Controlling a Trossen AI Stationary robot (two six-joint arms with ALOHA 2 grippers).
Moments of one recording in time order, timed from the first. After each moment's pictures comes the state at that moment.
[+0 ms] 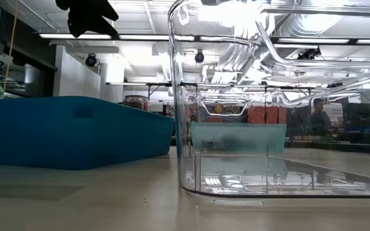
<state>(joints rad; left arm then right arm) -0.24 0.98 0.86 -0.51 -0.36 -0.49 0.84 1.50 1.16 -0.99 -0.39 0.72</state>
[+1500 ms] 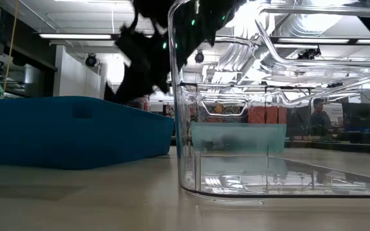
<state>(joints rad) -0.23 0.84 1.08 -0.42 -0.44 -0.40 0.02 2.16 1.66 -0.21 0.07 0.08</state>
